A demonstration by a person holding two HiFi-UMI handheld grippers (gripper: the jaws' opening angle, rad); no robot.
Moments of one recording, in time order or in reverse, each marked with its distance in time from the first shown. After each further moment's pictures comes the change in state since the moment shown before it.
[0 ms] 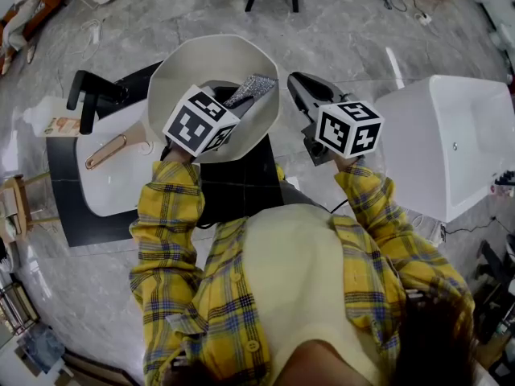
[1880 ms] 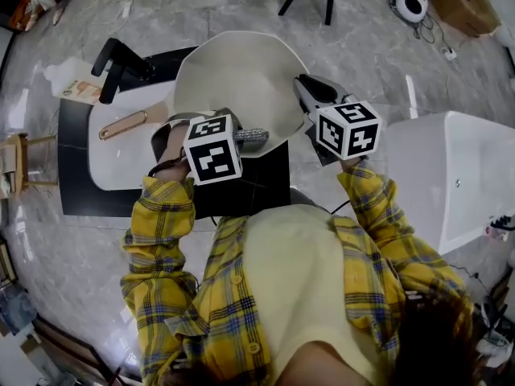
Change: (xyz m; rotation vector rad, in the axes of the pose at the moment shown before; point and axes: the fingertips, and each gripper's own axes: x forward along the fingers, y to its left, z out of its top) left arm -0.052 -0.054 -0.091 0.358 0.487 -0.130; right arm 0.044 0.036 -0.007 -0.204 0.123 0.091
